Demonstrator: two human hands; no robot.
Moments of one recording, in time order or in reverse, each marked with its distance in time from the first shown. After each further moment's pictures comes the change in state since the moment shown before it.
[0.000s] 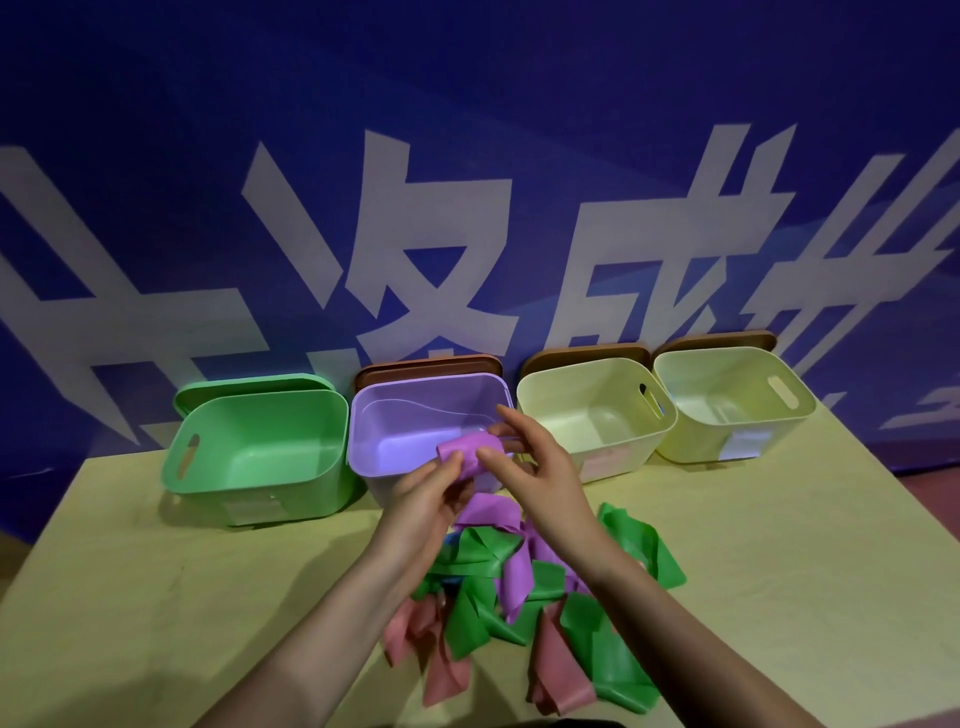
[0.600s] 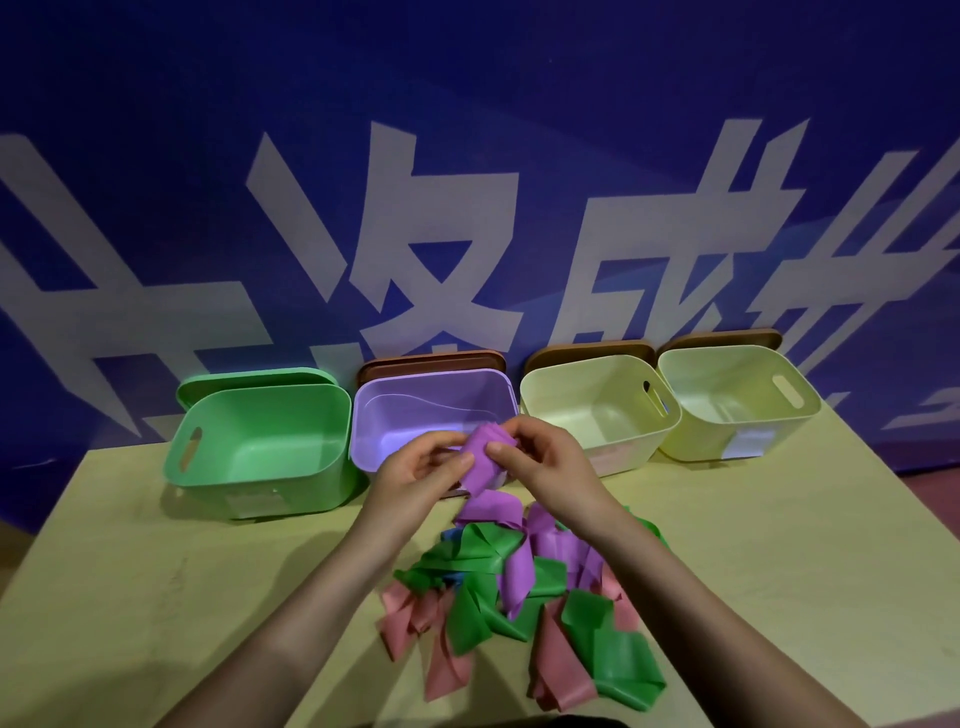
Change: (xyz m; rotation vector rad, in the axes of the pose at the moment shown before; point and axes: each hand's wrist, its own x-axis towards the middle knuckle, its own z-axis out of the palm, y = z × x) left_hand 0.003 0.015 -0.024 0.501 -0.102 0.201; right_hand 0.015 -0.005 -0.011 -0.033 -0.205 0.007
